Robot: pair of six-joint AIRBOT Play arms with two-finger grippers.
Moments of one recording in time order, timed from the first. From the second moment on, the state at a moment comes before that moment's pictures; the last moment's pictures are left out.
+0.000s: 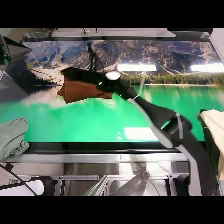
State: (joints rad) left arm 0.39 -1.46 1.67 0.50 -1.47 -1.19; right arm 0.61 -2.15 2.06 0.10 0.62 0.62
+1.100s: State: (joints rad) left arm 0.36 -1.45 1.60 0.50 -1.55 -1.12; right arm 0.29 -2.22 1.86 -0.33 0.96 1.29
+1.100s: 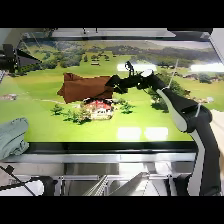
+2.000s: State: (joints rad) left arm 0.36 -1.45 1.60 0.50 -1.58 -1.12; right arm -0.05 -1.54 1.90 -0.94 1.07 1.63
